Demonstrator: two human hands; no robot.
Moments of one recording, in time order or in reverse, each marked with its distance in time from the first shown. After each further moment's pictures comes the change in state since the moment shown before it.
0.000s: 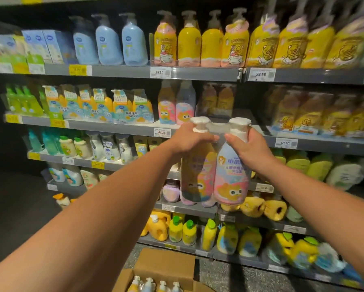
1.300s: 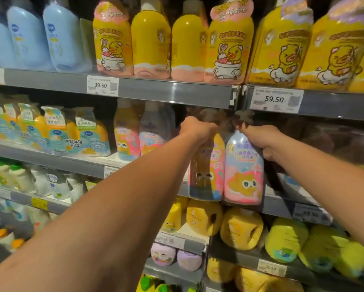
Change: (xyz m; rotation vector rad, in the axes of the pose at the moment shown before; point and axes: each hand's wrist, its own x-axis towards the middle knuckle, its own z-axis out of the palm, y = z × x) left_hand 0.317 -0.018 0.053 -0.068 0.389 -0.199; right_hand 0.324 0.070 -0.036 0.122 -0.025 0.333
